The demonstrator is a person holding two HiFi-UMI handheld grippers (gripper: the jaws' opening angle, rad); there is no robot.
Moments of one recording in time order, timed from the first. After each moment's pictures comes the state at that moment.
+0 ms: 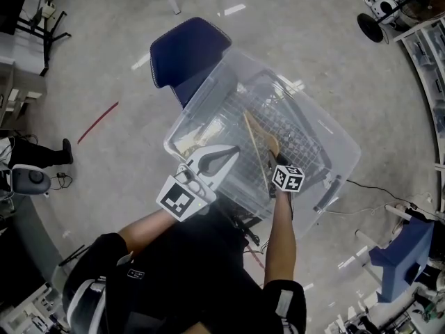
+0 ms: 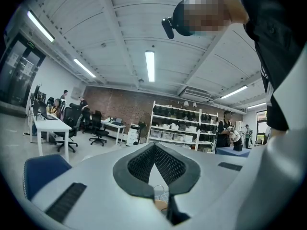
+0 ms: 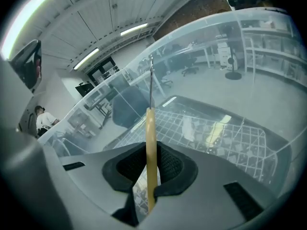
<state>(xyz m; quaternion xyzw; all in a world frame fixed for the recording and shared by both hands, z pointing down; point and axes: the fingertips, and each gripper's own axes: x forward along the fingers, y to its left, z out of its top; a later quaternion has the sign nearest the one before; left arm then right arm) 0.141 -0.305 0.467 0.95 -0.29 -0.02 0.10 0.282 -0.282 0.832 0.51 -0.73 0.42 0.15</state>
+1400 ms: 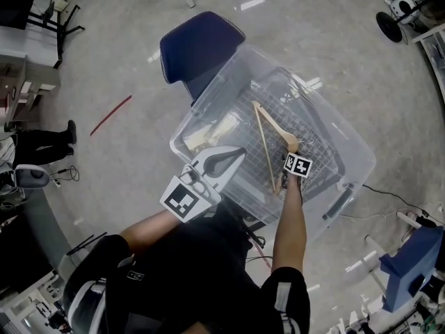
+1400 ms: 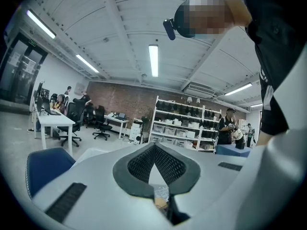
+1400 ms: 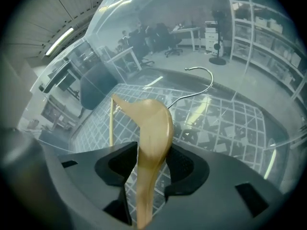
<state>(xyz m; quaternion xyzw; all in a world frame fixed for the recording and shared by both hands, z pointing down) 0.145 -0.317 0.501 0.95 -0.30 0.01 0.12 0.332 -0.295 0.960 0.55 -0.63 0.48 0.27</state>
